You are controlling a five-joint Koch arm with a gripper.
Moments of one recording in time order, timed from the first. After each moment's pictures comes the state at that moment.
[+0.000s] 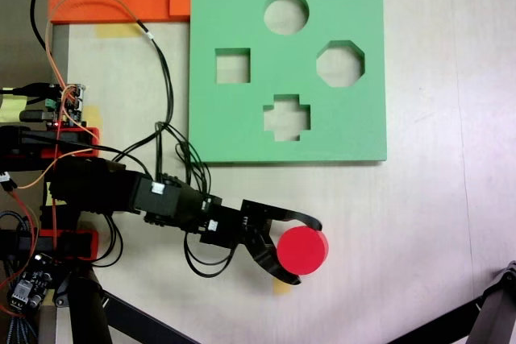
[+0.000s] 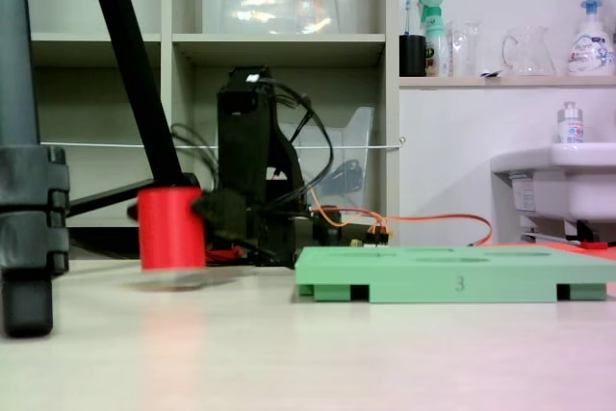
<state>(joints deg) 12.5 57.6 138.9 -91.1 93.5</state>
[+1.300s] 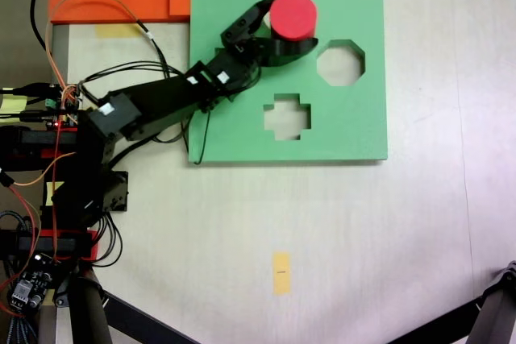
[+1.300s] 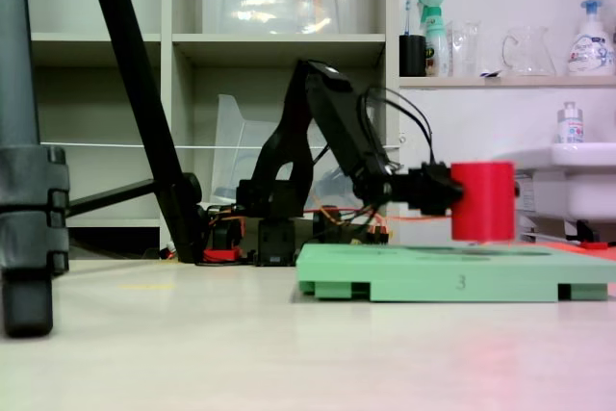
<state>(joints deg) -44.3 70.0 120.1 -51.9 92.5</state>
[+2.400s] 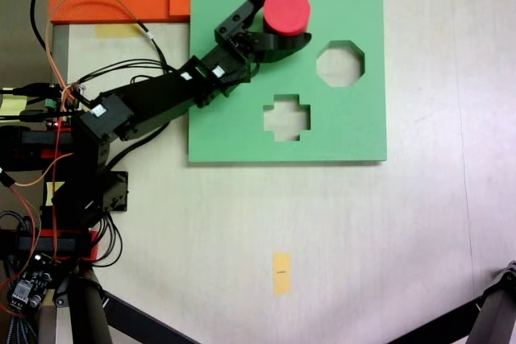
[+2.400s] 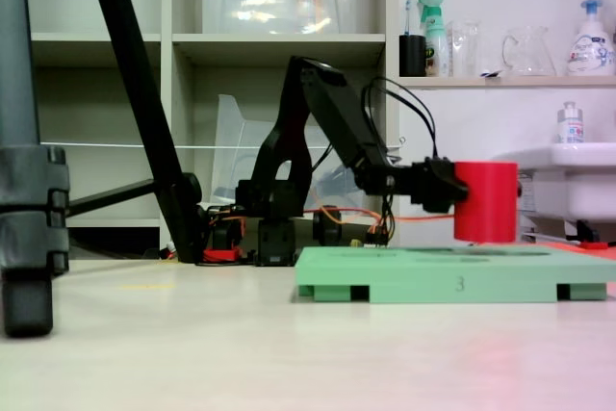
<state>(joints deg) -46.1 65.7 116.2 -45.4 92.5</state>
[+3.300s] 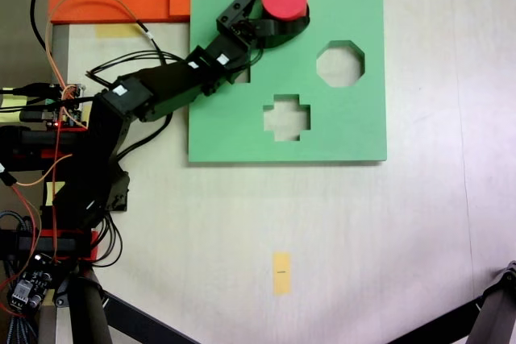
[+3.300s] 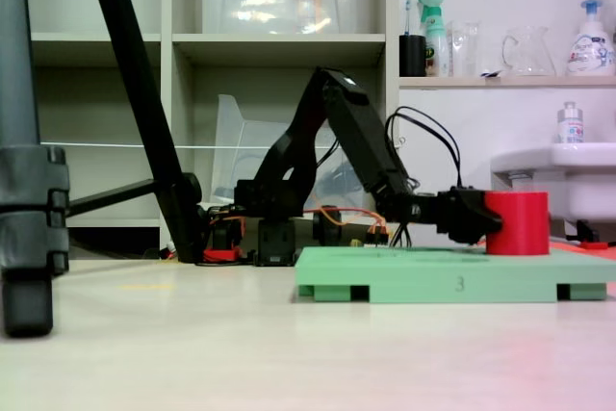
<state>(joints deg) -49.1 54.7 110.1 -51.9 94.1</state>
